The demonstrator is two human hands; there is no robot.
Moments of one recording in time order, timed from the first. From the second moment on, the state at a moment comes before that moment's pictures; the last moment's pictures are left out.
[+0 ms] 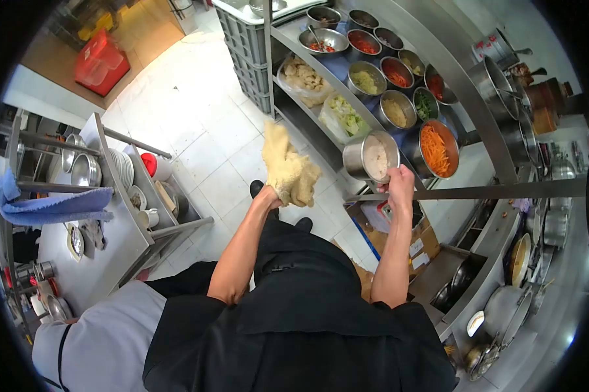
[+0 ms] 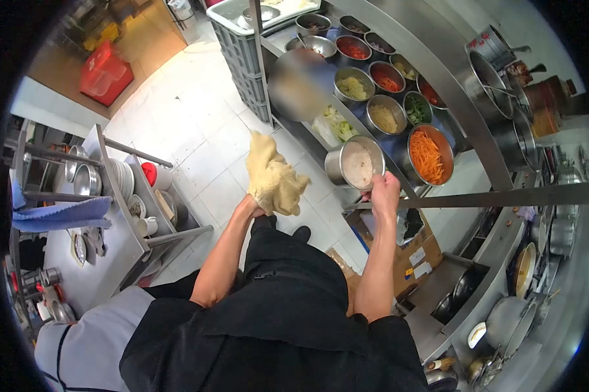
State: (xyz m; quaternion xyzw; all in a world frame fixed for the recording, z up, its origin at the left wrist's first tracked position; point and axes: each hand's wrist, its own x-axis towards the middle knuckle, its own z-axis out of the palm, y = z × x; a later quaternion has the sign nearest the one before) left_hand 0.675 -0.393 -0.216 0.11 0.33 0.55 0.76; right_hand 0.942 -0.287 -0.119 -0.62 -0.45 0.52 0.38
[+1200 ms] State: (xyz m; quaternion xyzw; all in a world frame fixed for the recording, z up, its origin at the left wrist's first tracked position) left_hand 0.677 -0.309 -0.111 0.33 0.34 0.66 0.58; right_hand 0.839 -0.224 -0.054 -0.38 -0.85 0.21 0.29
